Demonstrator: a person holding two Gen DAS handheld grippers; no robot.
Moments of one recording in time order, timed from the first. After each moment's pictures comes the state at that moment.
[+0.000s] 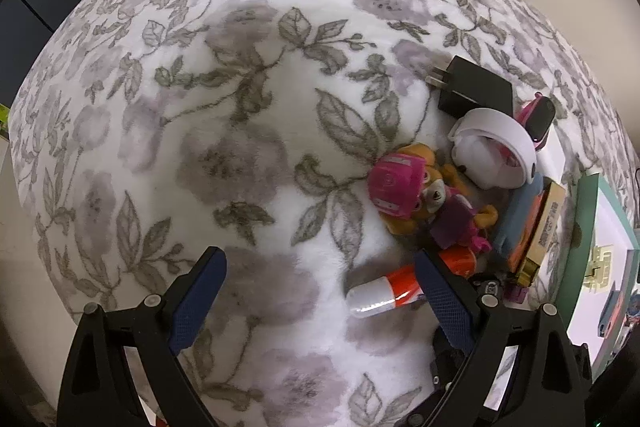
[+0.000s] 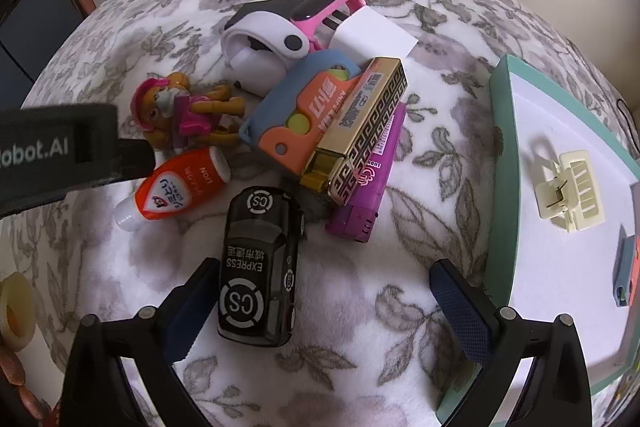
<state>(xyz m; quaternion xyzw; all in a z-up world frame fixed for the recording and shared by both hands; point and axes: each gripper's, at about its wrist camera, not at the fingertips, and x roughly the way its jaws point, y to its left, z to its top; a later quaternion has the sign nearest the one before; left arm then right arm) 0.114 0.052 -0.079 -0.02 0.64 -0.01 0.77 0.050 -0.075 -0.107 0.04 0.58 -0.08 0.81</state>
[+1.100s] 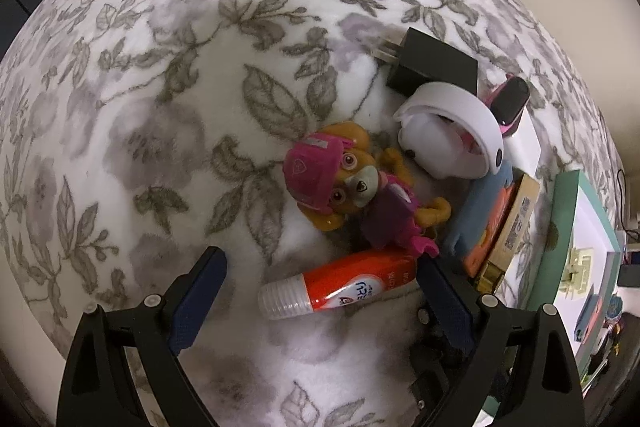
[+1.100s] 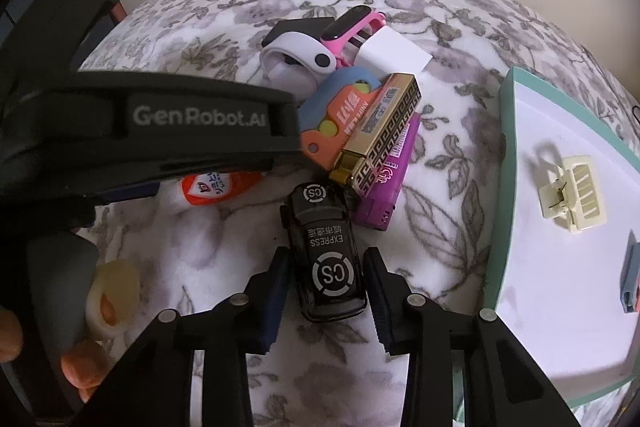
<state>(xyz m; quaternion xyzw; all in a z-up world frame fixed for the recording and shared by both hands) 0.110 -0.008 -0.099 -0.05 0.66 -0.04 0.75 0.031 -0.072 -0.081 0.06 0.57 -0.02 0.82</state>
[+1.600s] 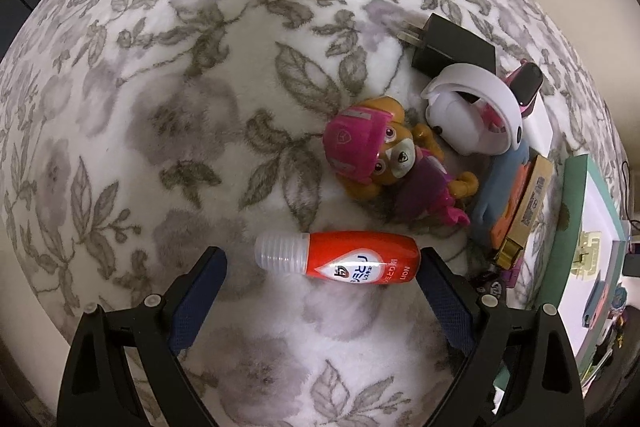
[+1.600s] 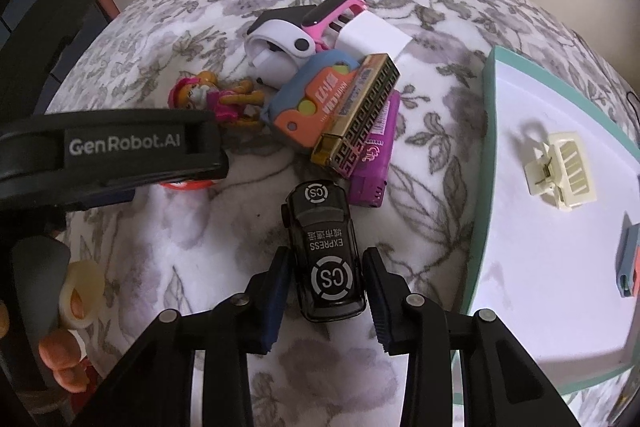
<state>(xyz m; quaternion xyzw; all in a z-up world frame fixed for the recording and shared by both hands) 0.094 0.029 -0.108 -0.04 0.67 -0.04 0.74 0.013 -0.091 -0.085 0.07 0.59 -0.03 0.81</state>
